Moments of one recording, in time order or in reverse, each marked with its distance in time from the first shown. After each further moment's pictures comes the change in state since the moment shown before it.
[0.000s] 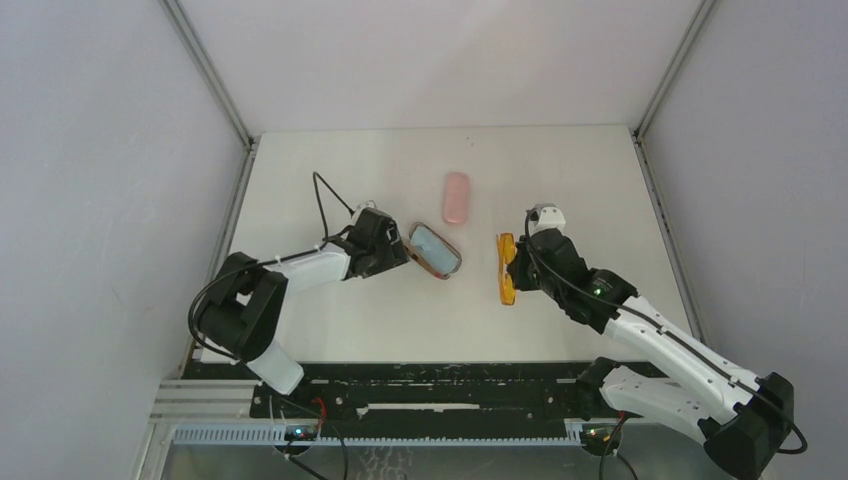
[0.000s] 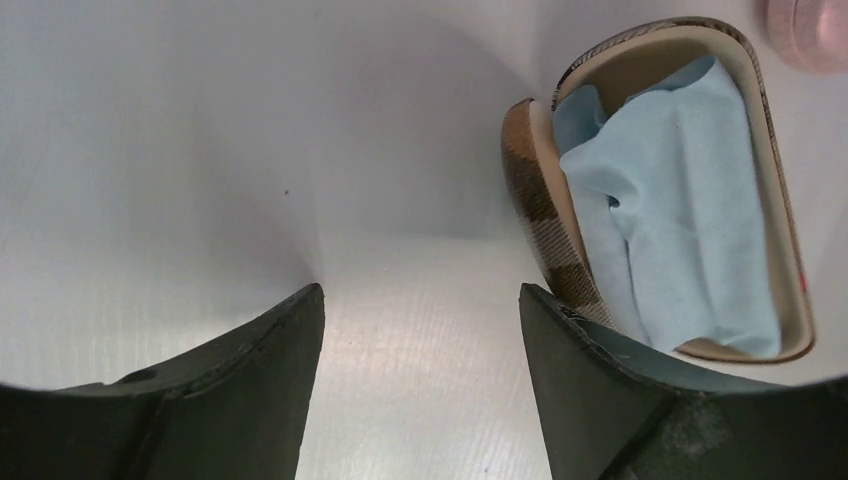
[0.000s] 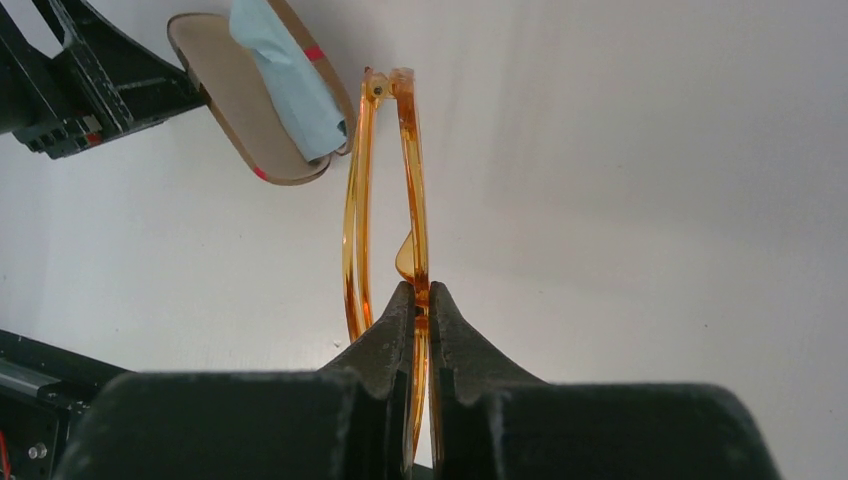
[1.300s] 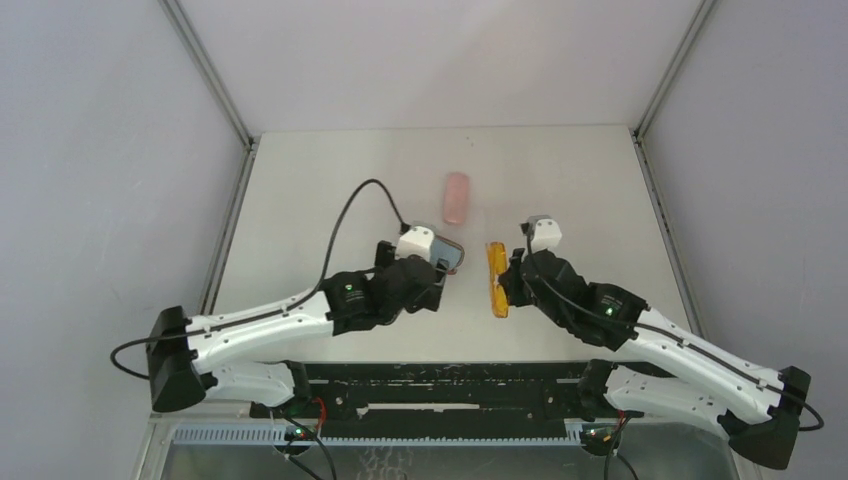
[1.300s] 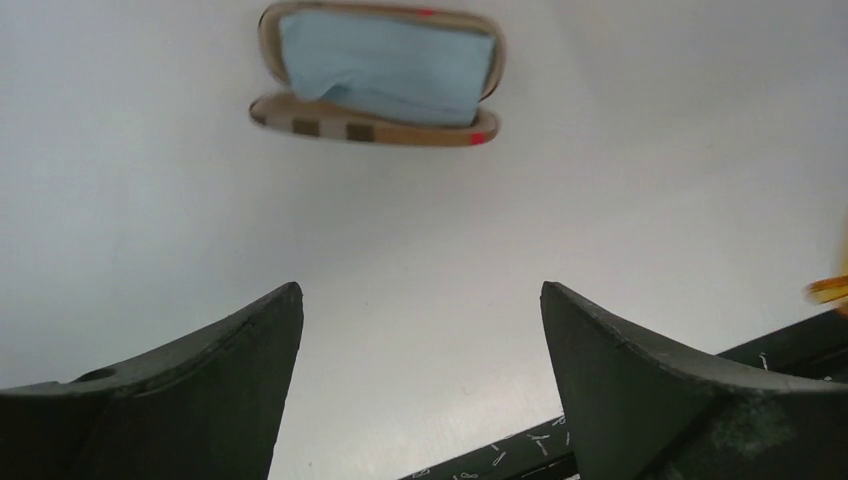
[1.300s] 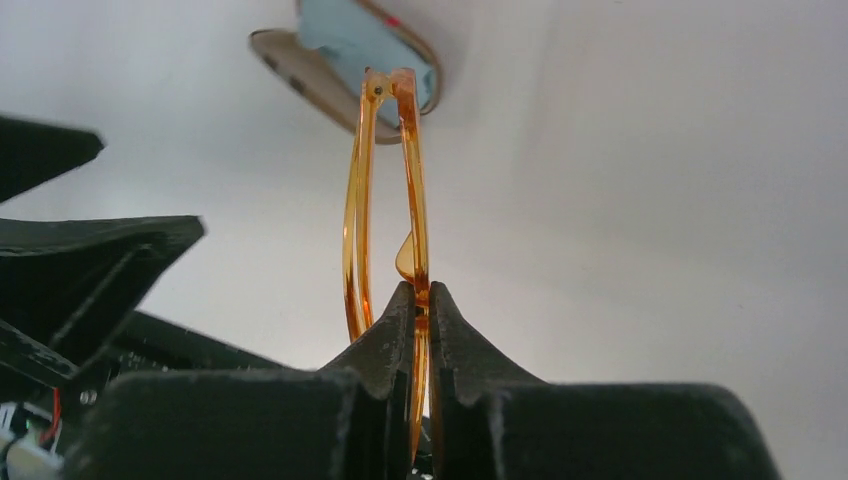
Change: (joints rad) left arm -0.651 -0.333 0.213 -0.406 -0.469 0.263; right arm 0.286 -0.062 0.058 -0.090 0.159 0.084
